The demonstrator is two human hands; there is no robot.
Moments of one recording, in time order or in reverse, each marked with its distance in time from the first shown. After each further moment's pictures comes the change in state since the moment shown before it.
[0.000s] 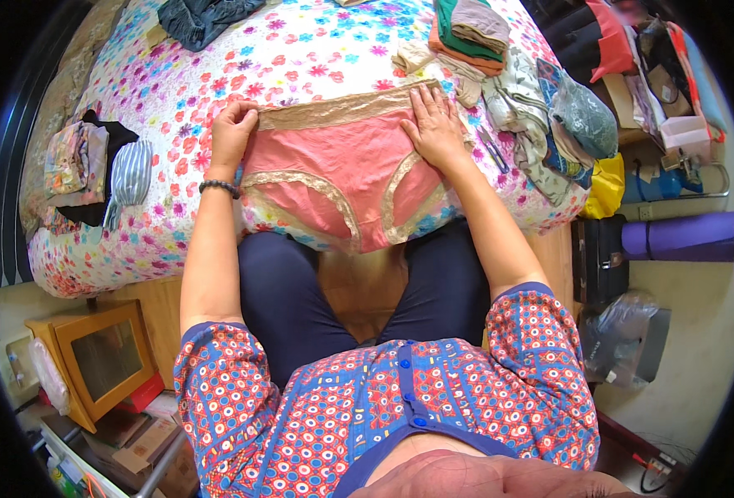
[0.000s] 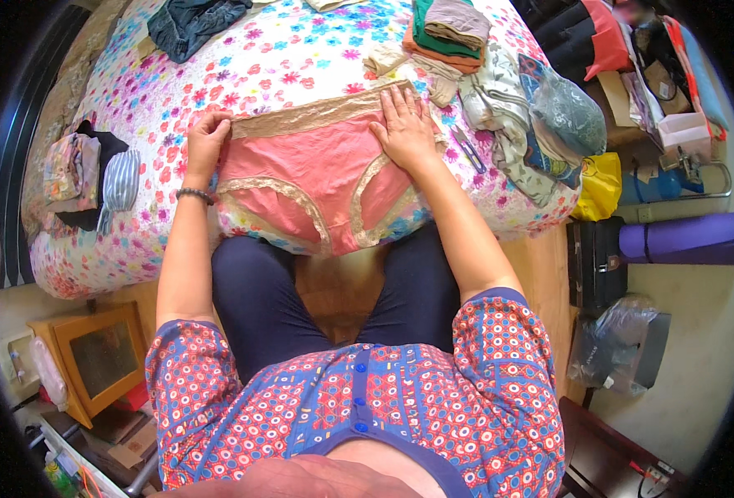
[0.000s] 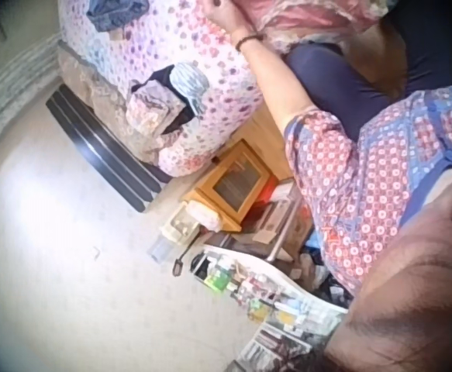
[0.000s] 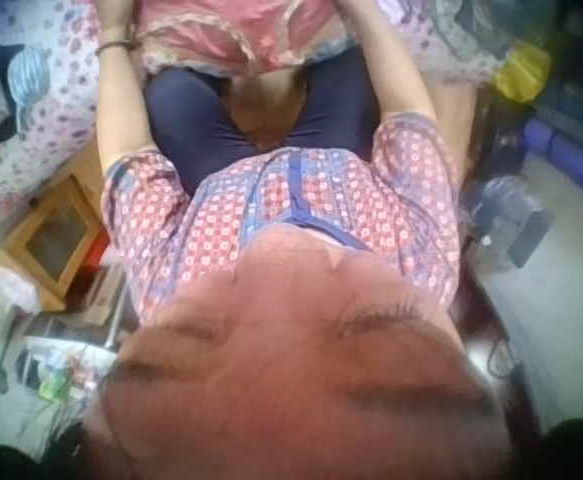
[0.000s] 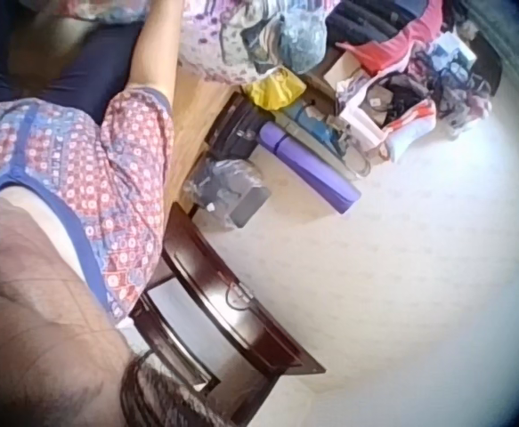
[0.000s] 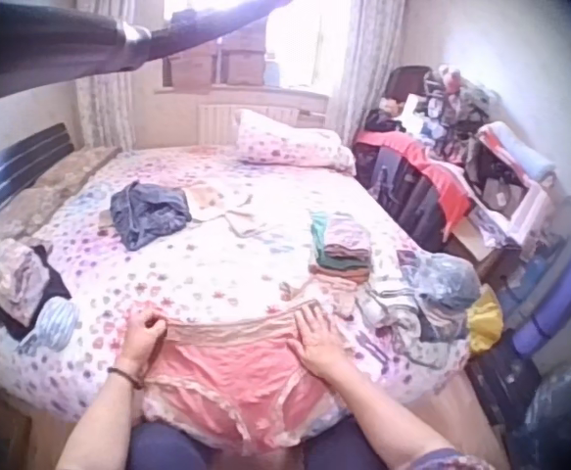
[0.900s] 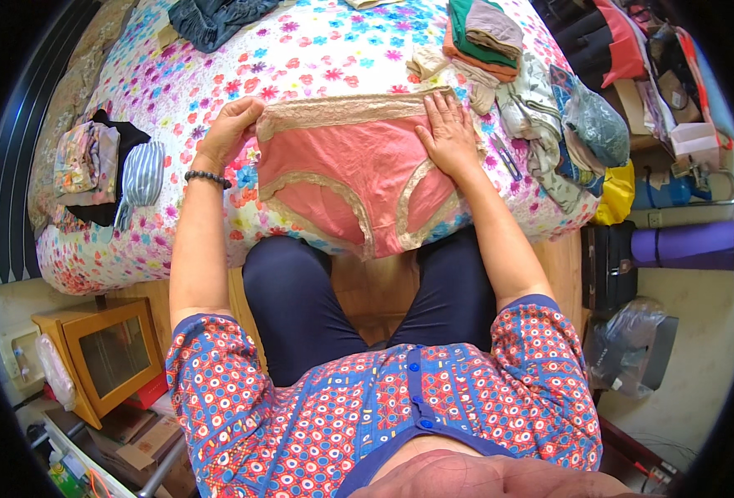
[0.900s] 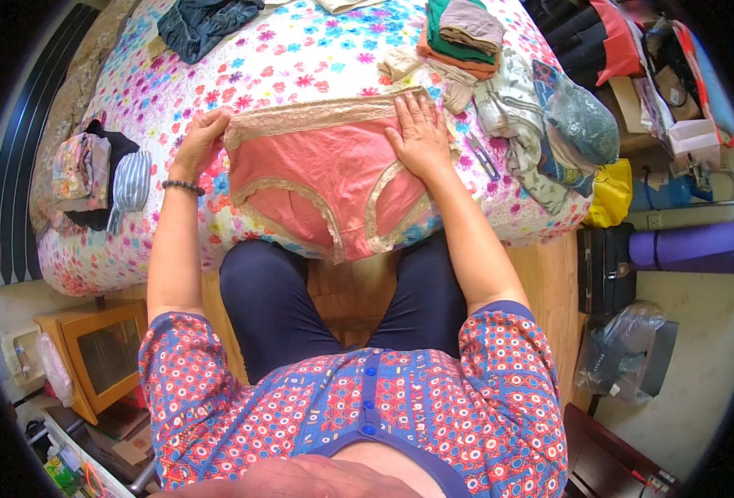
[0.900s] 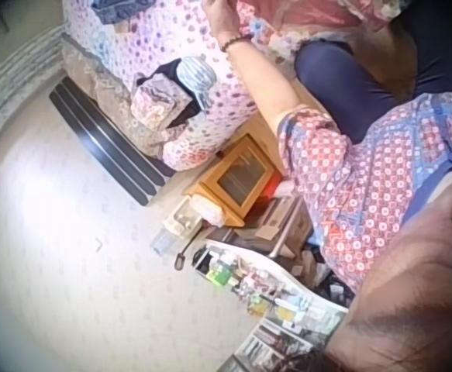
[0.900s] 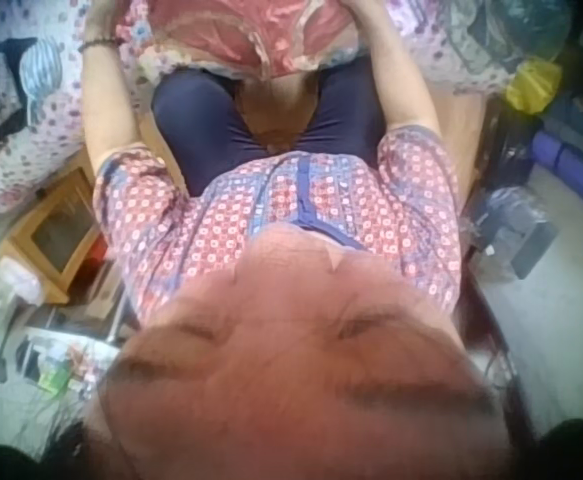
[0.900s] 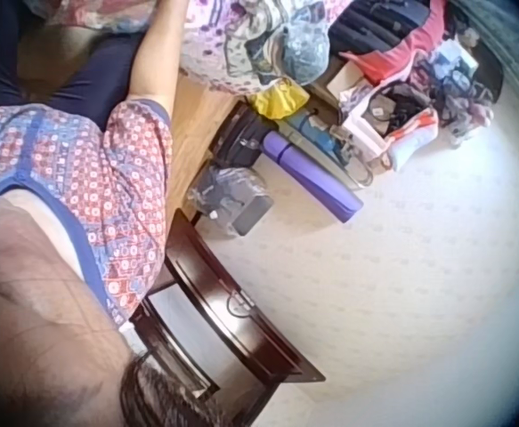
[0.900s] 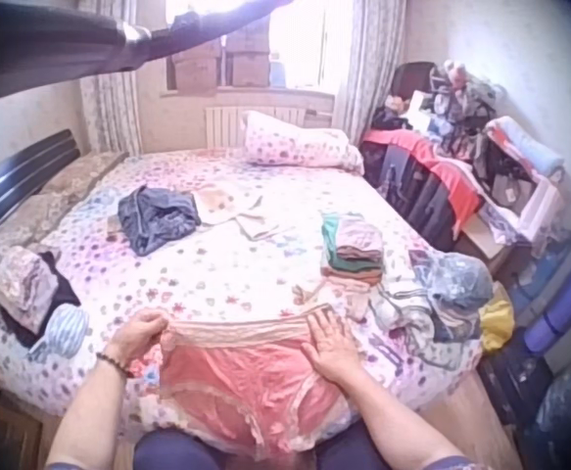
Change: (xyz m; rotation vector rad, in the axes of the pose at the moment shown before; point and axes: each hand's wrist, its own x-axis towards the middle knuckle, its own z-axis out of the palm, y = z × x) left_hand 0.016 0.029 -0.034 -0.450 -0.490 -0.217; right_hand -0.003 0.000 0.008 0.015 -0.039 0.041
